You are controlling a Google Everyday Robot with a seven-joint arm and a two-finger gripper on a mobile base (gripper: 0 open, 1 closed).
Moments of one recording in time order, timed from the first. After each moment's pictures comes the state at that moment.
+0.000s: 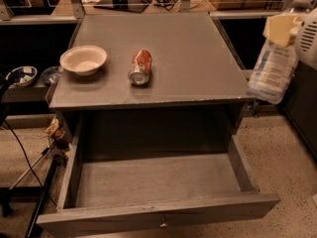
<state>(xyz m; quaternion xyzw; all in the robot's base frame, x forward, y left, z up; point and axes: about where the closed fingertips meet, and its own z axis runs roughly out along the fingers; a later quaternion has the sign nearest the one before) 0.503 -0.245 1.070 0.03 0.79 -0.05 0.61</state>
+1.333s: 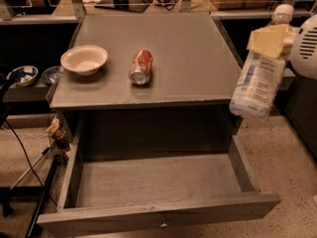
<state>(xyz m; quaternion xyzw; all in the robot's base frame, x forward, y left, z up) 0.480 -0.212 1.048 0.03 0.83 0.05 0.55</state>
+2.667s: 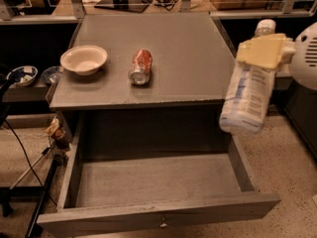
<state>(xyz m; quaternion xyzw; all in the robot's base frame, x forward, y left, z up) 0.458 -0.183 1.036 0.00 0.86 0.14 0.50</state>
